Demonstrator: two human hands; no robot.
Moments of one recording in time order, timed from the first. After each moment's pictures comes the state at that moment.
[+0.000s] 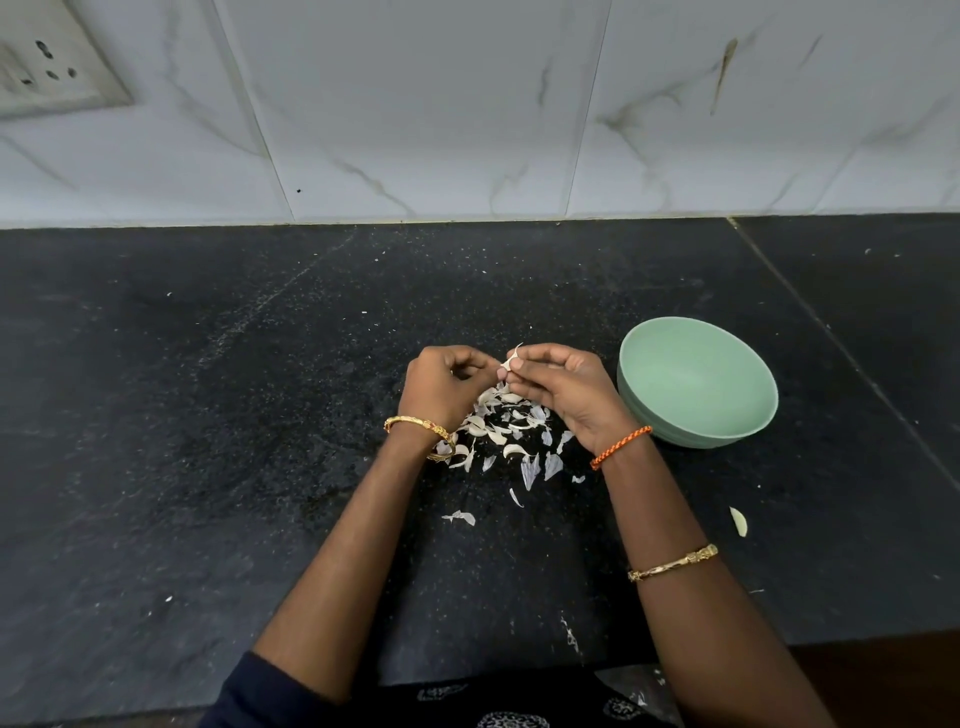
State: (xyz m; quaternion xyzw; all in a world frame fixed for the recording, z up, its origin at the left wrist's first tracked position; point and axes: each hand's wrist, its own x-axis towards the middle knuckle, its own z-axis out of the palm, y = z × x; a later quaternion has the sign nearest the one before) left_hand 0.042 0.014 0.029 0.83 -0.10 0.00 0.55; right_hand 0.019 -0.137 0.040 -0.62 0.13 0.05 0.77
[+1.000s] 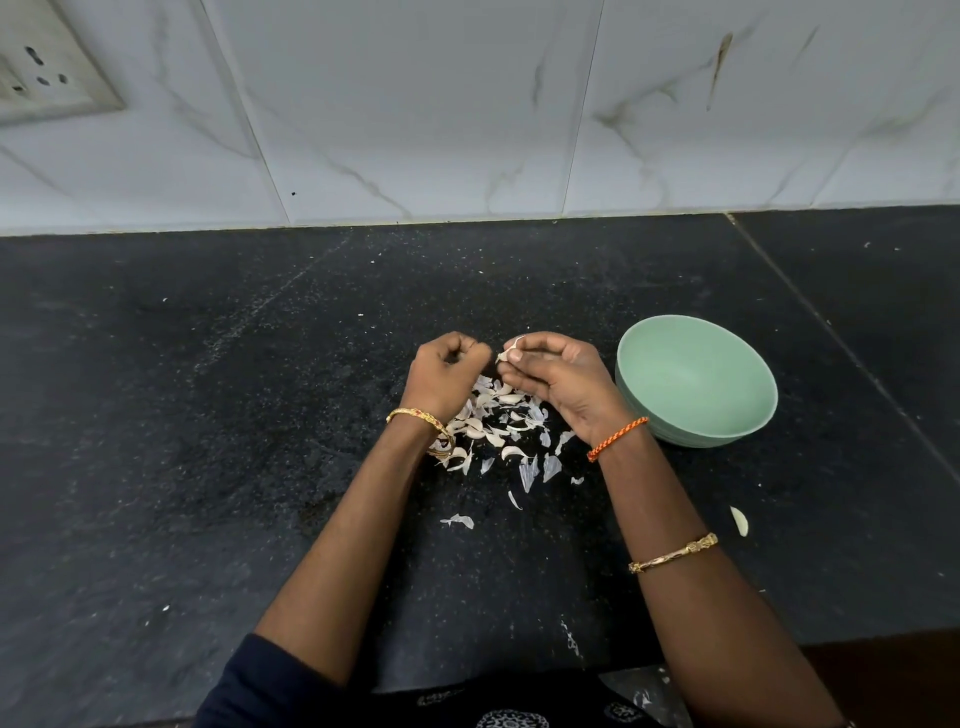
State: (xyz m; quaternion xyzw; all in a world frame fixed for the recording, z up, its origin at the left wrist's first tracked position) left_hand 0.054 0.005 0.033 0.79 -0.03 -0.04 0.61; right_hand 0.026 -0.138 0.045 -0.61 0.11 0.05 0.78
